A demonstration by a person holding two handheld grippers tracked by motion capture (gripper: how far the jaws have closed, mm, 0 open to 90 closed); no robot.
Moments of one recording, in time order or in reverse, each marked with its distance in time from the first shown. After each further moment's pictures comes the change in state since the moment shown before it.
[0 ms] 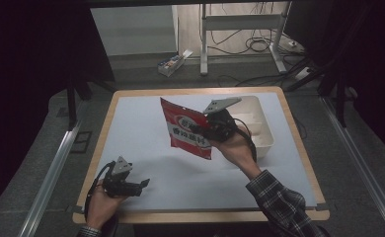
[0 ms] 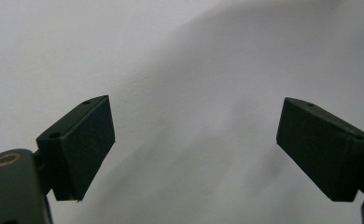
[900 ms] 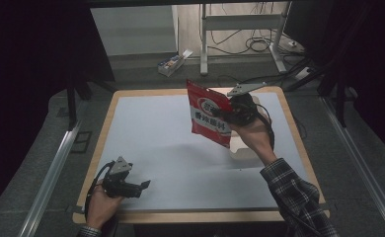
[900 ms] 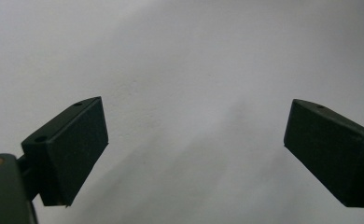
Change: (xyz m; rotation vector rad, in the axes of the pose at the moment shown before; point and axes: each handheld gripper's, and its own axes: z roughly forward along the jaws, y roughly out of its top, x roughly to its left) left arm 0.002 -0.001 -0.001 -0.016 -0.056 -0.008; right arm -0.054 -0.002 -0.034 -0.026 -0.111 0.069
